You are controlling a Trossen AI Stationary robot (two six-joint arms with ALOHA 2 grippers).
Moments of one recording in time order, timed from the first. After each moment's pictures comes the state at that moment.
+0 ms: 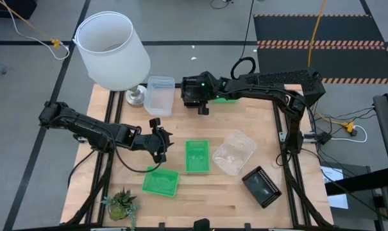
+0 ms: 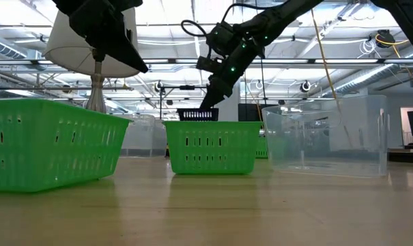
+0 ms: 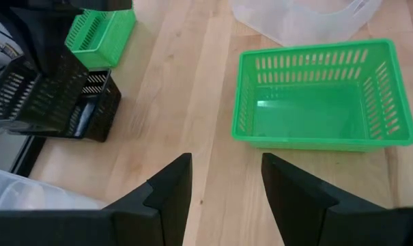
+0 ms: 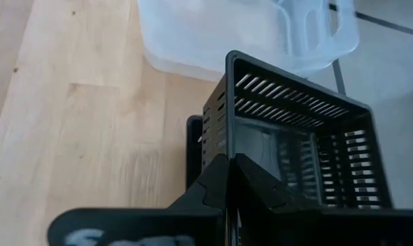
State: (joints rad) left arm -0.24 1.26 0.86 -0.42 -0.47 -0.11; right arm -0.44 1.91 1.47 -0.36 -0.05 -0.51
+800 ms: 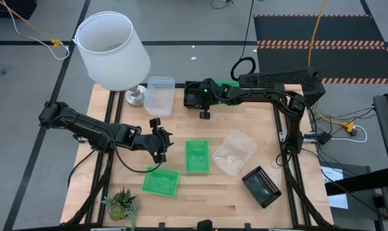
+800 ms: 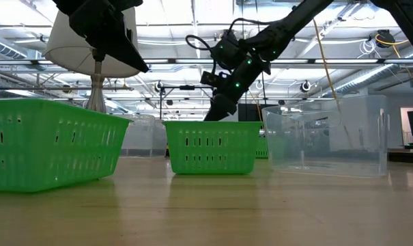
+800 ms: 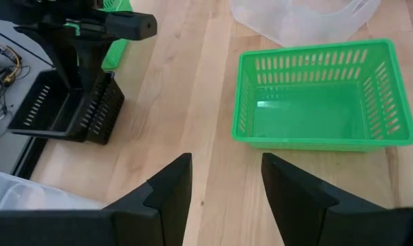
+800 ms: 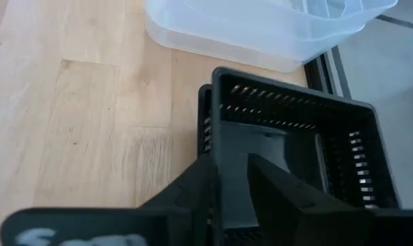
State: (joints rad) left arm -0.24 1.26 0.86 -0.41 -0.47 -0.10; right arm -0.44 1.91 1.30 -0.17 -0.05 -0.48
